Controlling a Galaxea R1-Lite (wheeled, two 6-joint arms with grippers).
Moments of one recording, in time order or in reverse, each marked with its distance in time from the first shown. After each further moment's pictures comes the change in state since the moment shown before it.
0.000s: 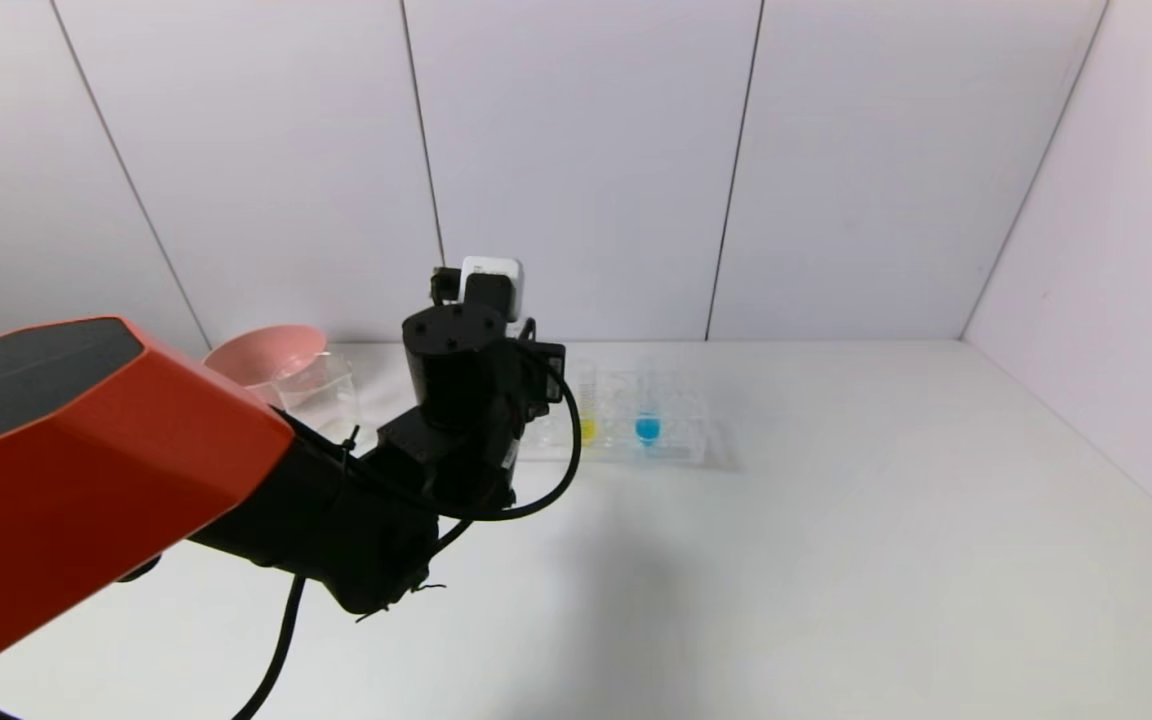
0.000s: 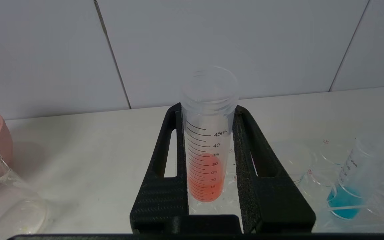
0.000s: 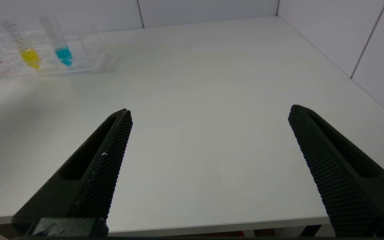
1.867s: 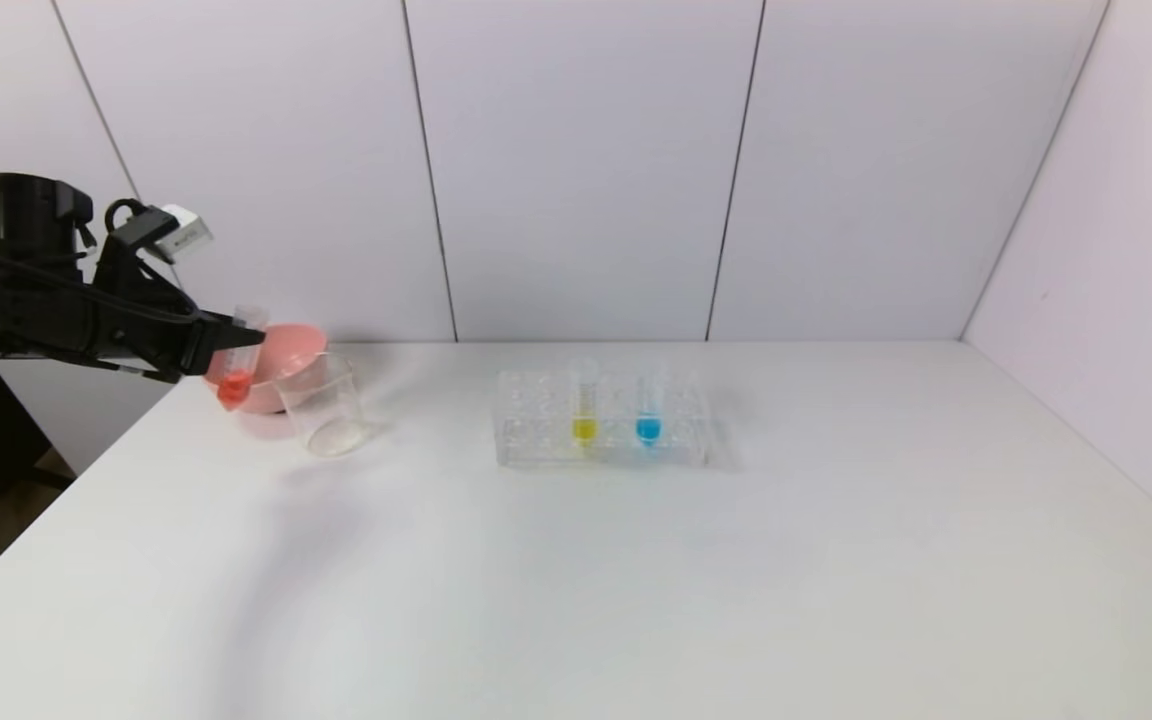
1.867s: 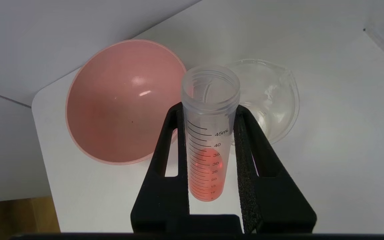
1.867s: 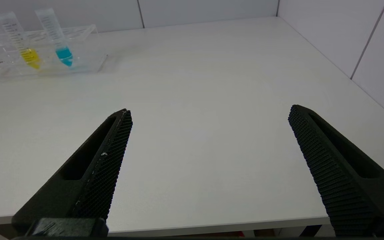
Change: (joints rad) left arm 0.926 -0.140 -0.420 1.228 -1.124 0.494; right arm 0.000 0.000 0.000 0.000 0.000 0.000
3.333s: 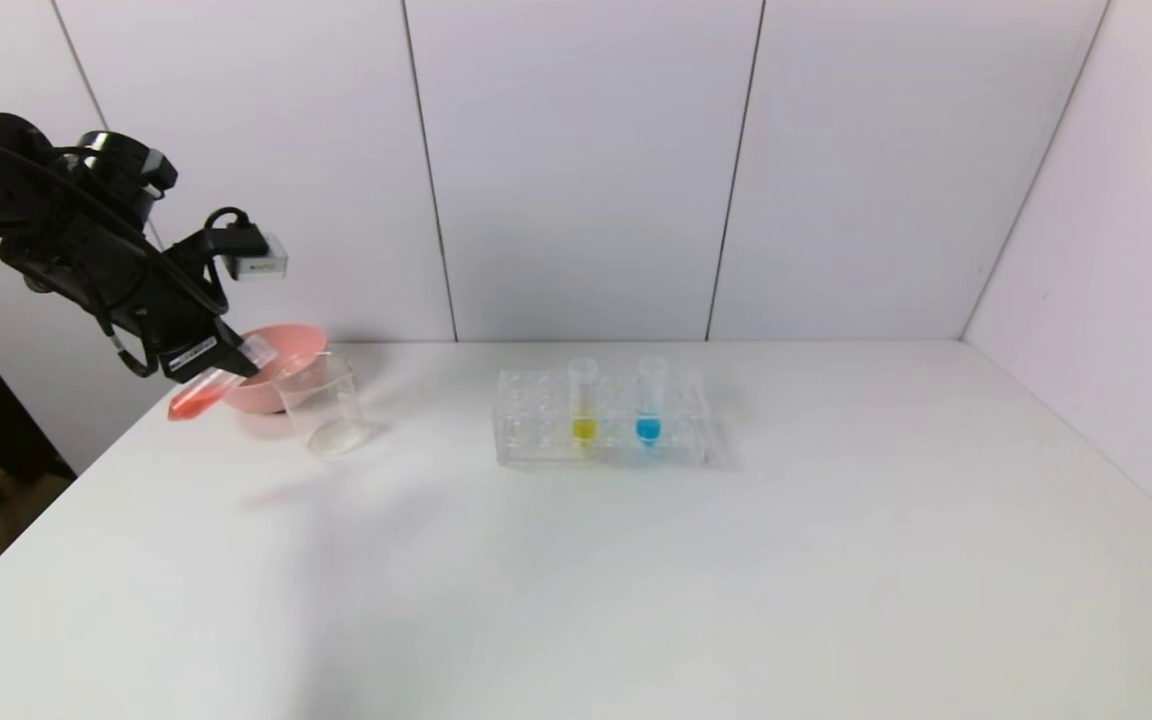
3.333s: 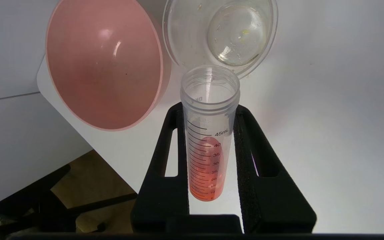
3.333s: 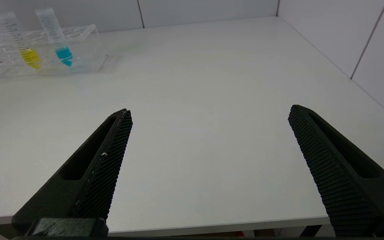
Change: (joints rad) left arm -0.116 0.179 -0.605 0.806 0.330 0.438; right arm 0.000 0.000 0.000 0.000 0.000 0.000
